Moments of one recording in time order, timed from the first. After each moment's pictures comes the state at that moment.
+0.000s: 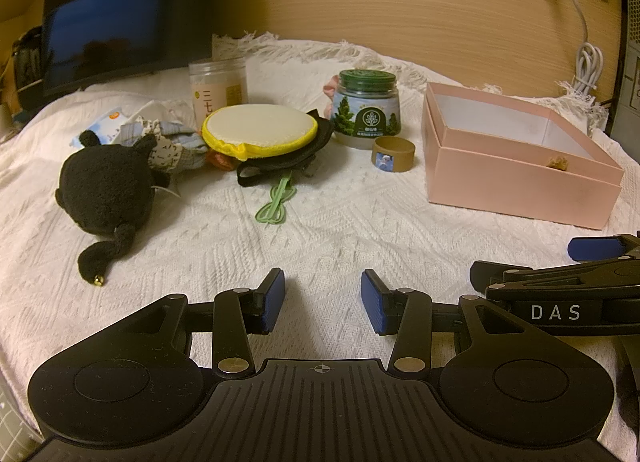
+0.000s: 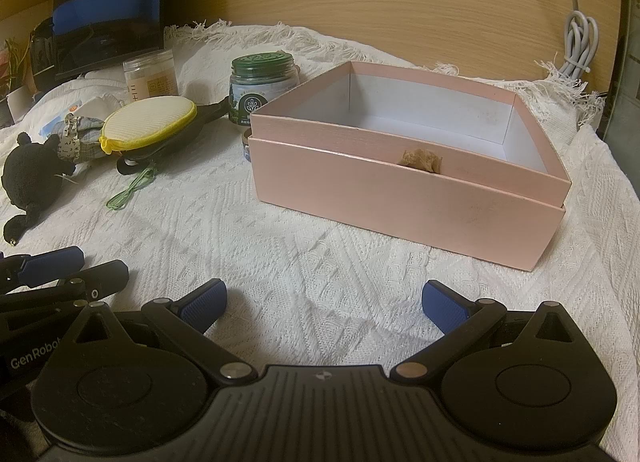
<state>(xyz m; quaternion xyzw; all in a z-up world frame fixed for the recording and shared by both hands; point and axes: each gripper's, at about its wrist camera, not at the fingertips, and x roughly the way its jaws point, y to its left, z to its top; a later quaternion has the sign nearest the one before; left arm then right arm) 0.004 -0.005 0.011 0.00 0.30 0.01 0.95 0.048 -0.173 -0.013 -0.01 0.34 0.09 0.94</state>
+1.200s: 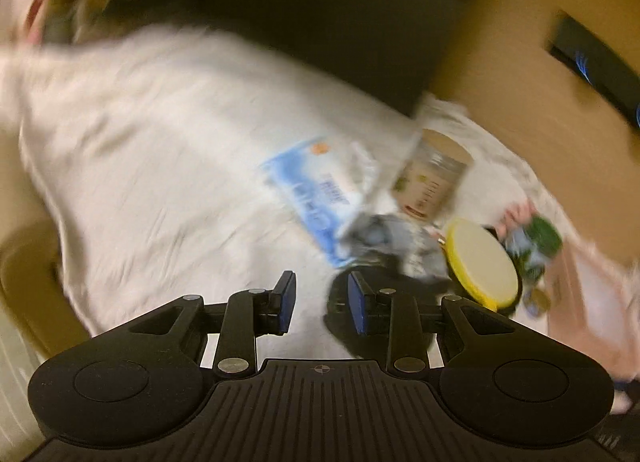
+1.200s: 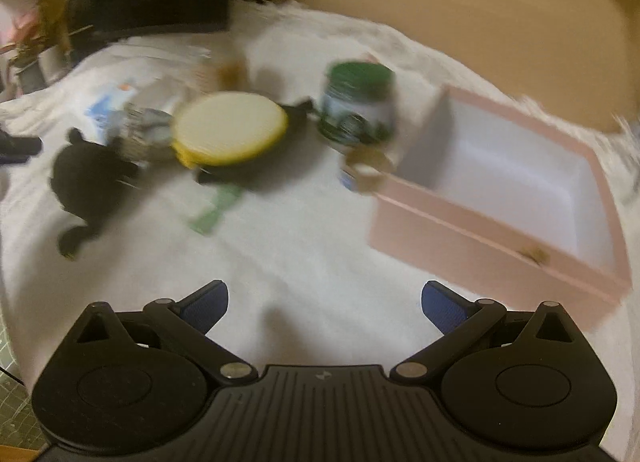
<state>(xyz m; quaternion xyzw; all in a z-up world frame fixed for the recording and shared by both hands) 0.037 0.258 0.089 -0.22 0.34 0.07 0.91 0.065 -0.089 0.046 -0.06 0.39 0.16 0.91</state>
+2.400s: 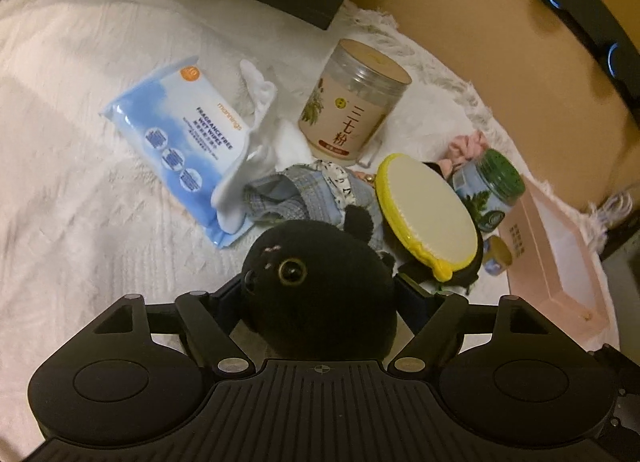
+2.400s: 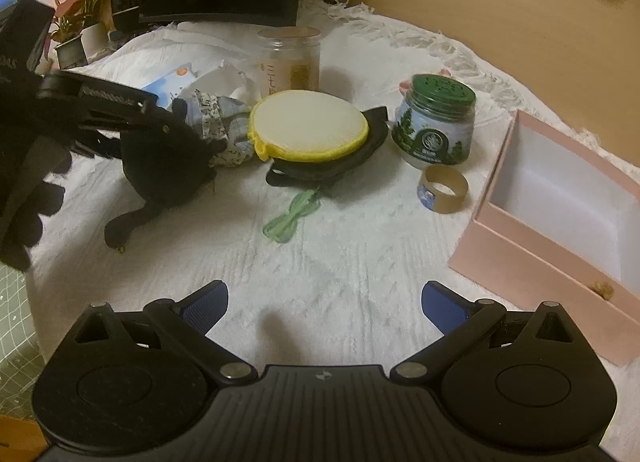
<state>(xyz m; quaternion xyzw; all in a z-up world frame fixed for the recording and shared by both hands) 0.123 0.215 0.041 -0.20 0.41 -0.08 0.89 0.063 -0.047 0.045 -0.09 0.38 0.20 0.90</state>
